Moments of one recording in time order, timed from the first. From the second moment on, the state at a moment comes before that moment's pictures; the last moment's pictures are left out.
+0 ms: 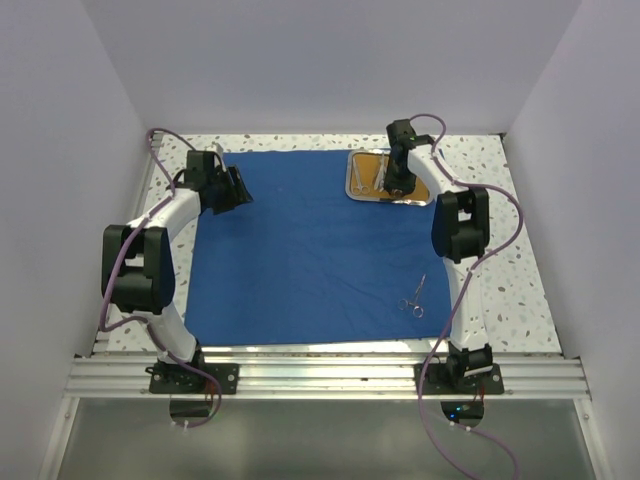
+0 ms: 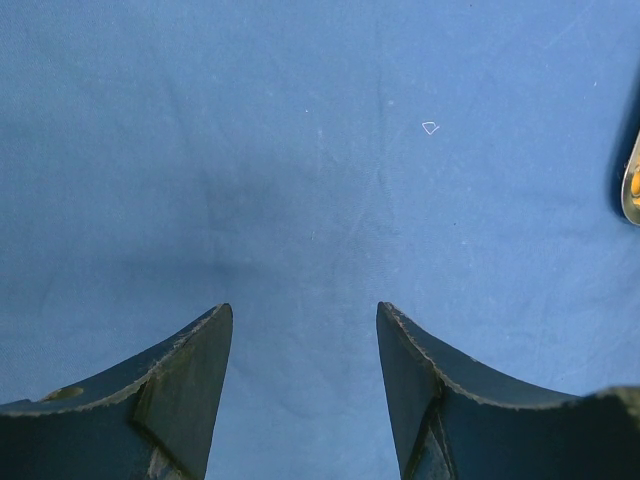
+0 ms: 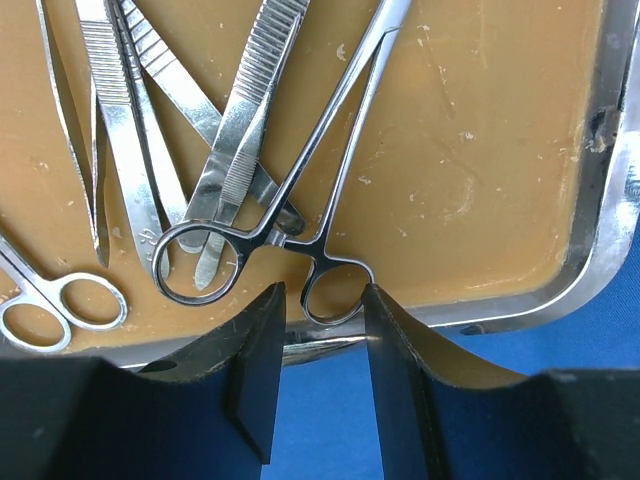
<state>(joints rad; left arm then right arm) -0.05 1.77 1.21 -0.27 0.19 -0.43 0.22 2.41 2.13 -0.89 0.23 0.43</state>
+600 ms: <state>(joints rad) -0.05 1.77 1.21 -0.27 0.19 -0.43 0.21 2.42 2.14 -0.89 0.22 0.42</state>
